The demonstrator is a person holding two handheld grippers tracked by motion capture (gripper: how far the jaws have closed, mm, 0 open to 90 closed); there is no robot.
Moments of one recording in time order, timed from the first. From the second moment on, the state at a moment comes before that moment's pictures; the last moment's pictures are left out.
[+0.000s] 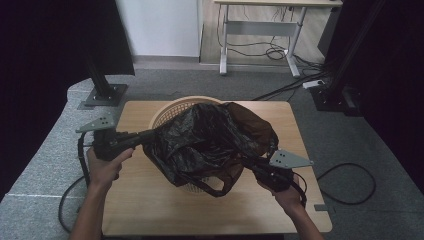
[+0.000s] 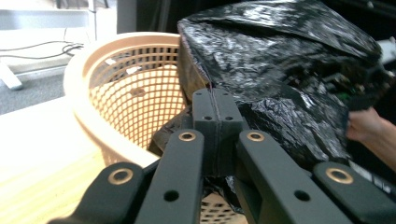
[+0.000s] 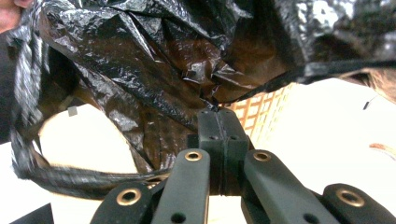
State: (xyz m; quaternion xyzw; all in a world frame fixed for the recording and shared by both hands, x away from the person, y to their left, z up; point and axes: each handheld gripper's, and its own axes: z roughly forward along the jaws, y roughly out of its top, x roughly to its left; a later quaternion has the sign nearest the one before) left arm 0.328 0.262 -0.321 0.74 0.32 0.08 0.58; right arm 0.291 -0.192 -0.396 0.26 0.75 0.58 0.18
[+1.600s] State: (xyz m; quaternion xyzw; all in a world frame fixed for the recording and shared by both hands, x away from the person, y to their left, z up) left arm 0.322 0.286 -0.343 0.71 0.34 0.07 0.61; right arm 0.297 -0.262 -0.375 0.35 0.69 0.59 0.24
